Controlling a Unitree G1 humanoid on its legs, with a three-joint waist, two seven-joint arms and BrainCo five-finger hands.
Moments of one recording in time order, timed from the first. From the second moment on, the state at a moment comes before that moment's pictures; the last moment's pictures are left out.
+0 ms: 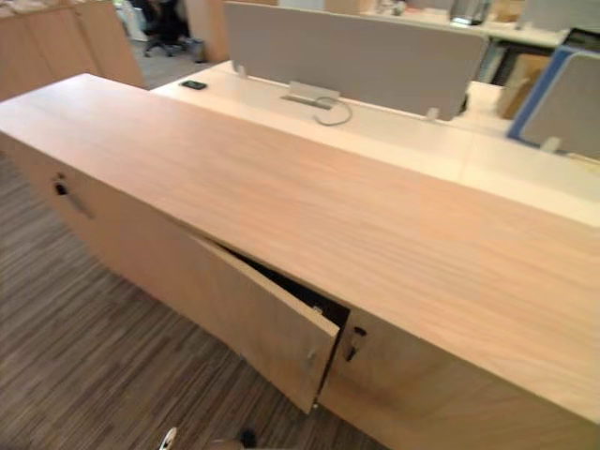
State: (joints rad) left arm 0.26 -0.03 0.50 0.98 -0.50 -0.10 -0.02; right arm 0.19 -0.02 -0.35 1.04 0.02 0.04 -0.04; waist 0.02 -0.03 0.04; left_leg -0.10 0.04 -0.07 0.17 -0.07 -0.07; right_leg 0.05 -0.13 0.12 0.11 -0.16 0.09
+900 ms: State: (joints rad) left arm 0.20 -0.03 0.47 1.03 -0.34 -0.10 -0.06; right arm 0.13 -0.01 -0.38 1.05 0.06 0.03 -0.02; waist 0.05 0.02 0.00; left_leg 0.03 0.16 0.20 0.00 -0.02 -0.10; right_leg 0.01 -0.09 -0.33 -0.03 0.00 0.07
